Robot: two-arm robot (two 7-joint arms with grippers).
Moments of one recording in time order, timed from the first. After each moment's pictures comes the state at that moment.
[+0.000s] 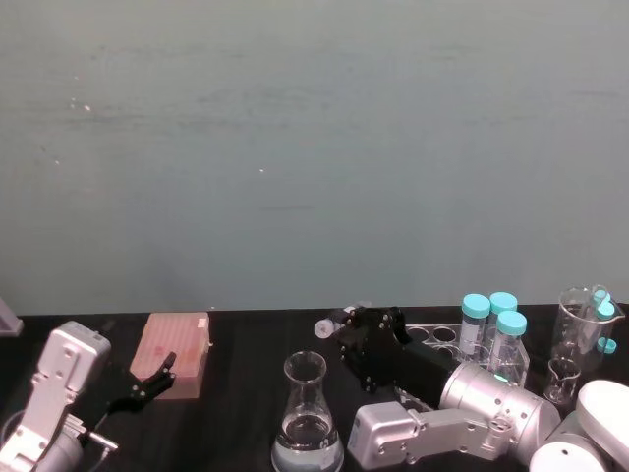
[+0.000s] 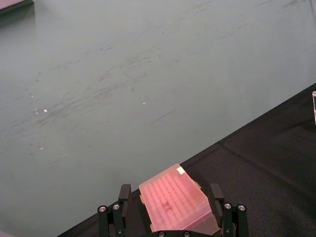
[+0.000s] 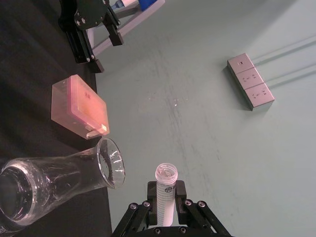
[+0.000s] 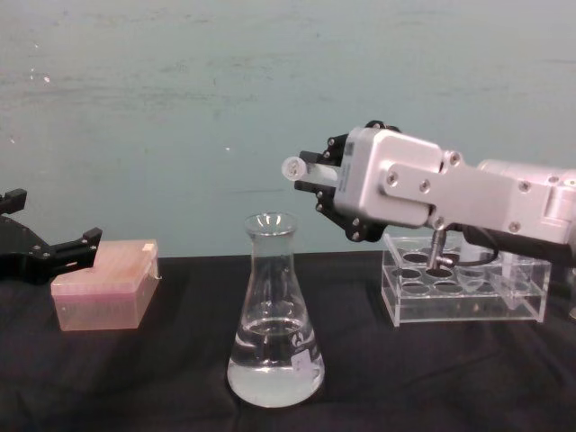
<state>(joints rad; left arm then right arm) -0.20 0.60 0.45 -1.41 -0.25 -0.12 0.03 0.50 0.36 -0.63 -1.29 -0.66 -0.39 0.09</state>
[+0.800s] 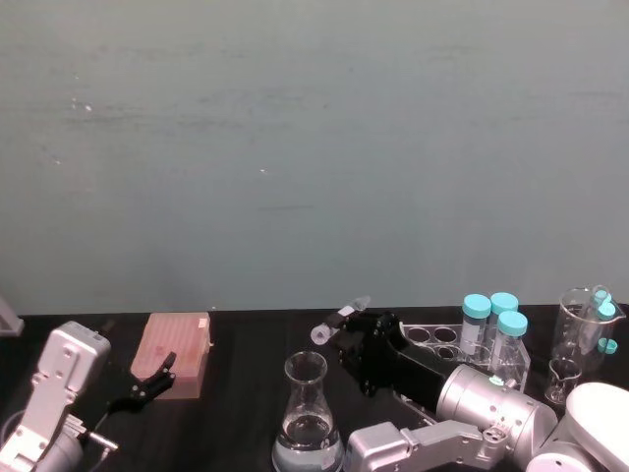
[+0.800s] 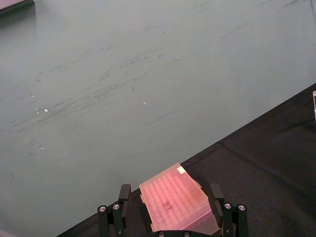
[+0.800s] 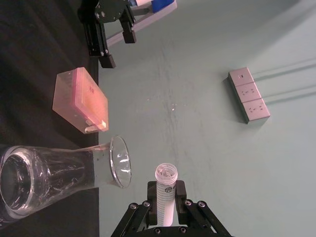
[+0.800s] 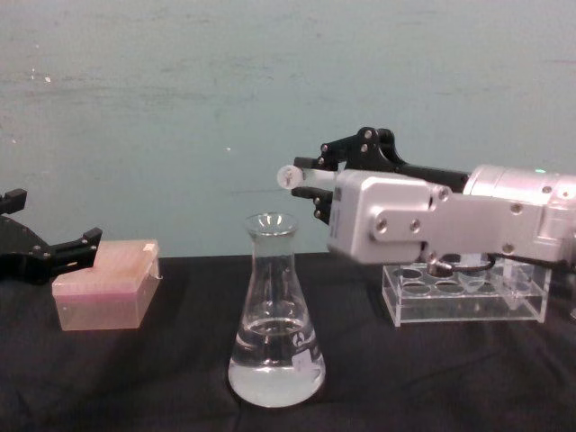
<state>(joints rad) -0.20 0.60 0.45 -1.41 -0.25 -0.12 0.03 0.52 0.38 -0.69 -1.28 -0.77 -0.39 0.02</state>
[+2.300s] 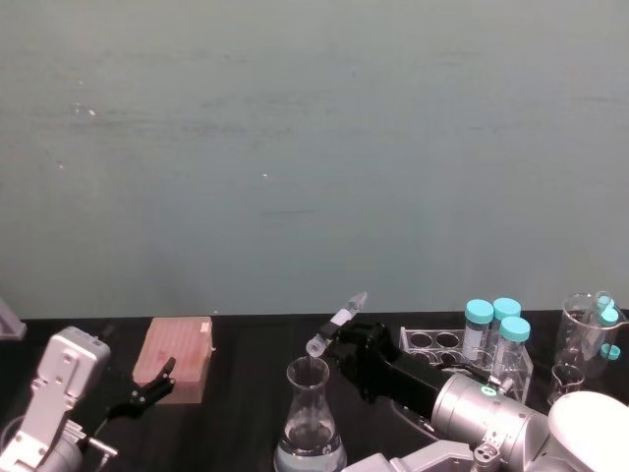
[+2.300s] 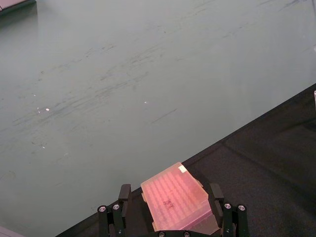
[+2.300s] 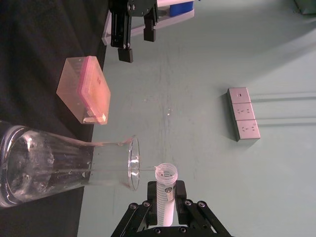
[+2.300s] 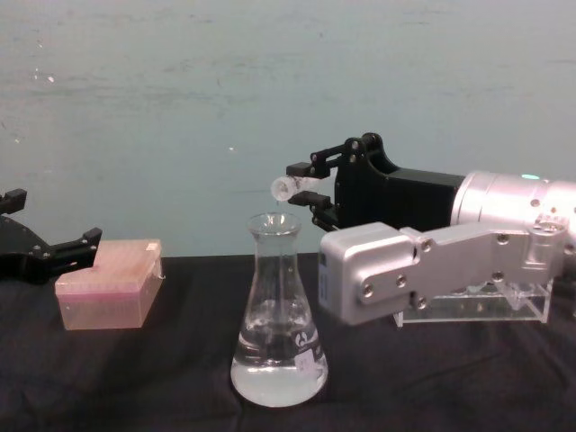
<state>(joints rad) -0.20 0.60 0.45 -1.41 -0.25 -0.12 0.03 0.56 0.41 -0.78 -1.27 -0.93 -0.35 -0.09</state>
